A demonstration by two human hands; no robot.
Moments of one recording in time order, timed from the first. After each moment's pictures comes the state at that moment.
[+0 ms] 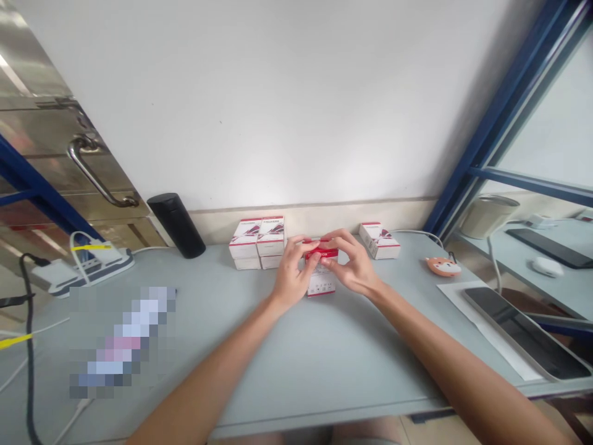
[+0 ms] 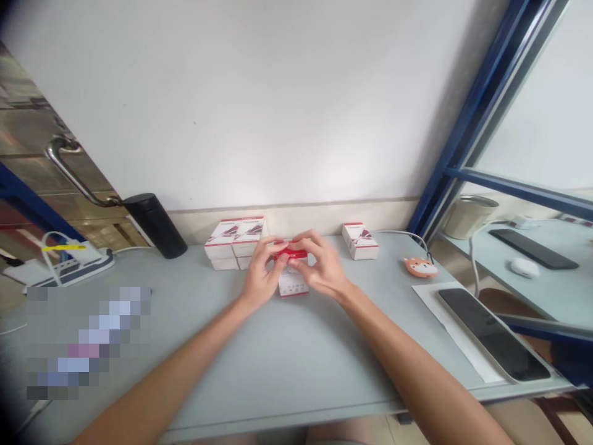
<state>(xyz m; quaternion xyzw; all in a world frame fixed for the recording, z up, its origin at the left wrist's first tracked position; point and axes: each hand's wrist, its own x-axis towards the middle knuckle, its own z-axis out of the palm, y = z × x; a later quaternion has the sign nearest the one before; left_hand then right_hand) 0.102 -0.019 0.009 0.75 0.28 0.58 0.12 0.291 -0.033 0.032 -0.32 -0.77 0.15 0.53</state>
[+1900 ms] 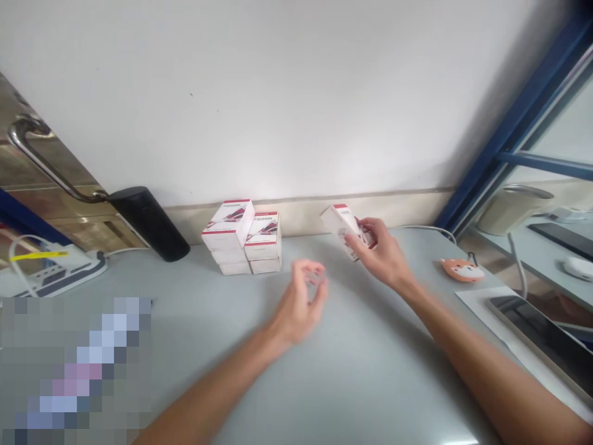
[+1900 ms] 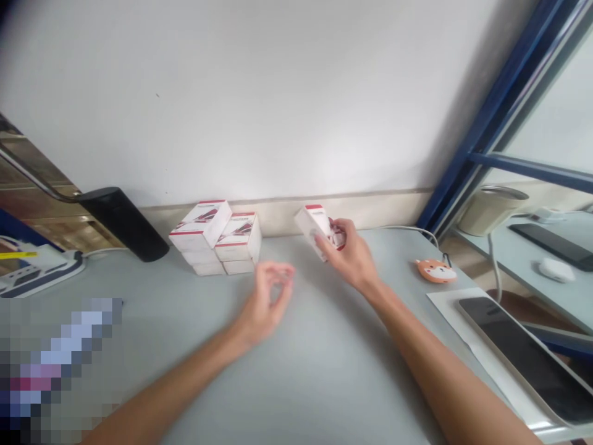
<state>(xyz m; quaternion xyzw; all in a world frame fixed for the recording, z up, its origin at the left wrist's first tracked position) 0.109 -0.039 -0.022 0.76 0.35 0.47 0.28 0.346 0.004 0.016 -0.63 -0.63 0.13 0.45</state>
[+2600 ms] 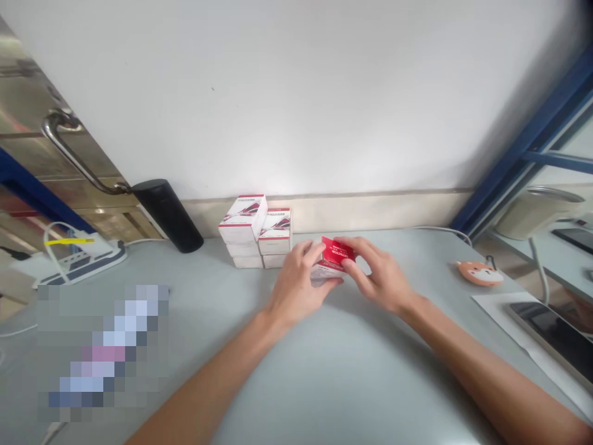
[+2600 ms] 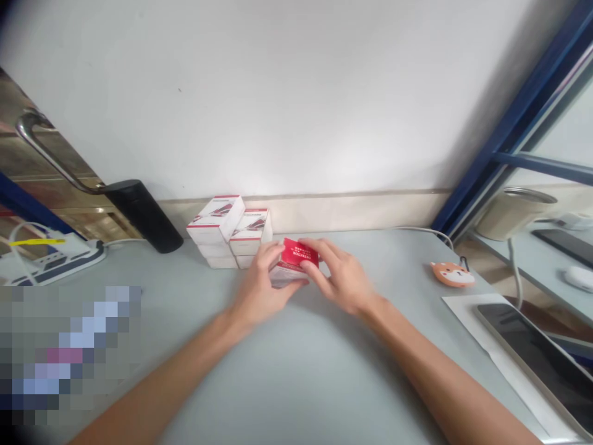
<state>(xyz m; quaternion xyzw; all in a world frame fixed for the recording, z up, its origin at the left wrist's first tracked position) 0.092 -0.025 -0.004 0.80 0.35 0.48 0.07 0.303 -0.039 0.027 -0.41 -0.81 0.07 0.41</state>
